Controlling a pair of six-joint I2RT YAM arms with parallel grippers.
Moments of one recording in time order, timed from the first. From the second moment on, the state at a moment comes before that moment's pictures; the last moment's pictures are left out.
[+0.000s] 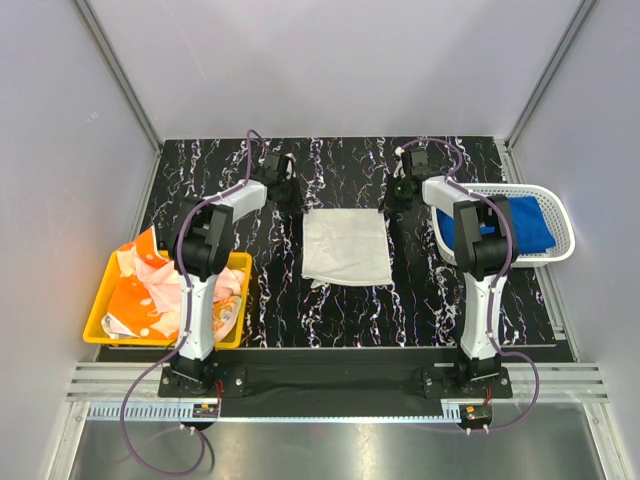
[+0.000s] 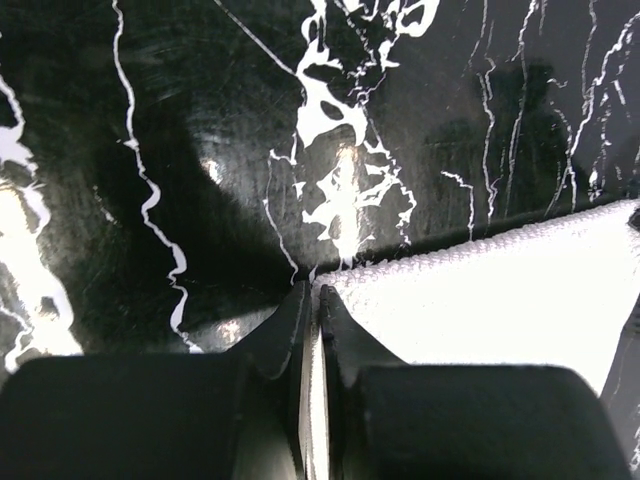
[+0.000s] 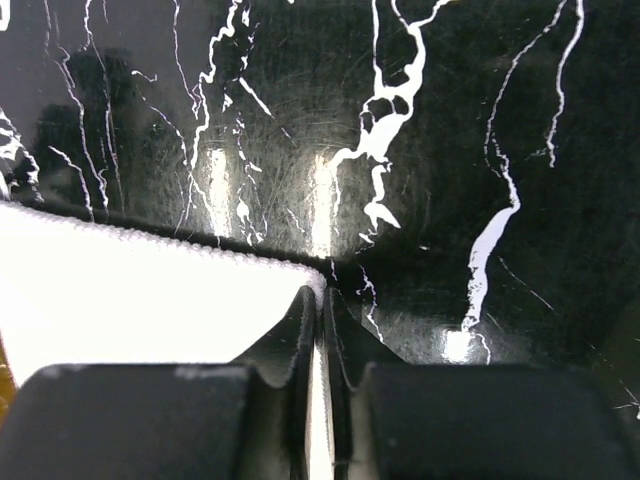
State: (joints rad) left arm -0.33 2.21 1.60 -0.31 0.24 -0.51; right arm 0.22 2.17 1.55 -0.33 -0.24 0.32
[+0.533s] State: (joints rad) left arm -0.31 2.19 1.59 -0.23 0.28 -0.55; right arm 0.19 2.11 1.46 -0.24 -0.32 0.38
